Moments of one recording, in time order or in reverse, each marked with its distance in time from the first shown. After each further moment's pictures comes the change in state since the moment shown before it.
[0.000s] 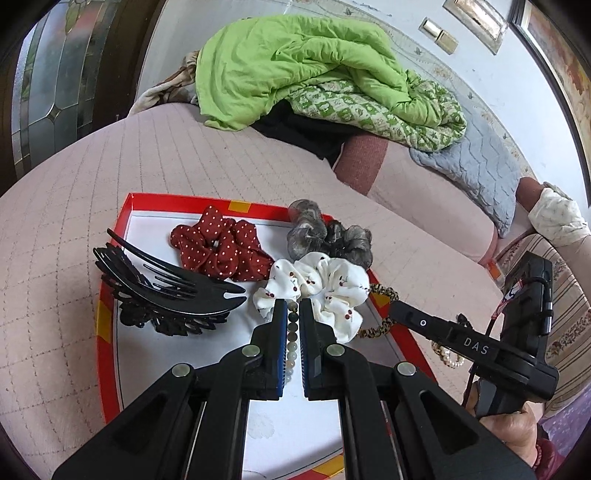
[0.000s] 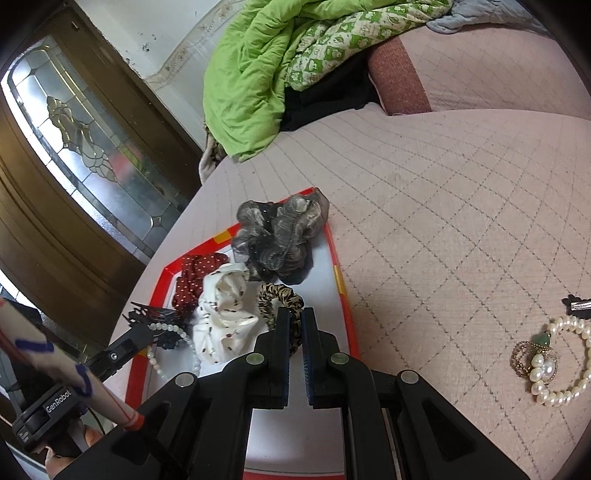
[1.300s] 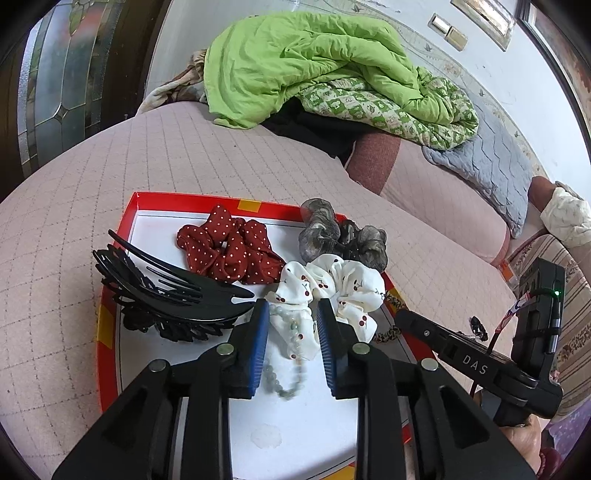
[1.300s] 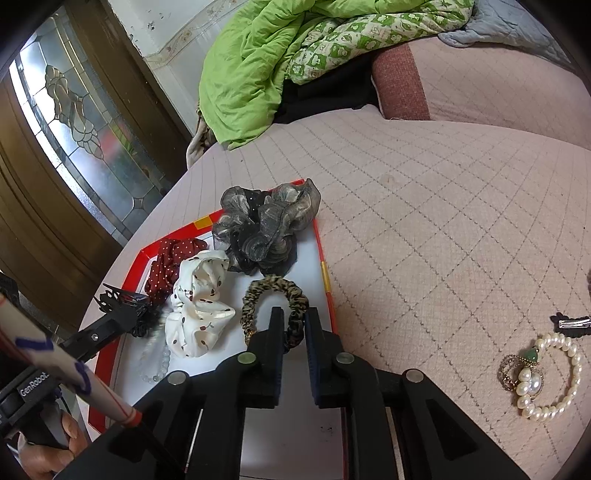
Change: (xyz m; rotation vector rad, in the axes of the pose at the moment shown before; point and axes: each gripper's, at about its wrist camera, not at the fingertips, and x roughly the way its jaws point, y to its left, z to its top) left arm 0.007 0.003 0.005 -0.003 0.001 0.040; right arm 0.008 0.007 -0.004 -0.094 0.010 -0.098
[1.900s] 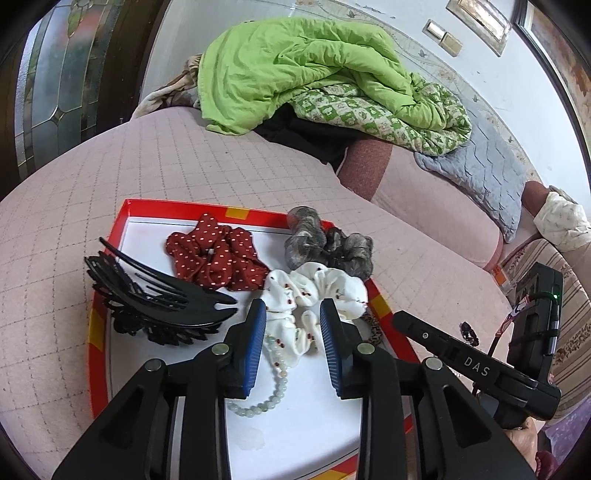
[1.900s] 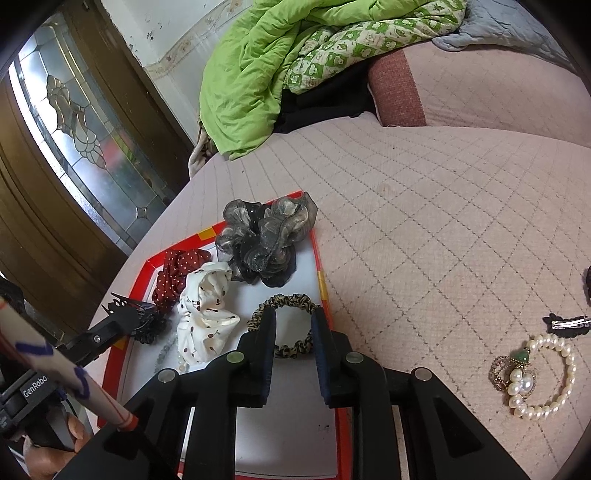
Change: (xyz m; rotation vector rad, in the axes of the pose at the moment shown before) left arm -0.005 -0.011 0.002 0.001 -0.021 -0.026; right arm -0.013 -0.005 0.003 0.032 -0.024 0.025
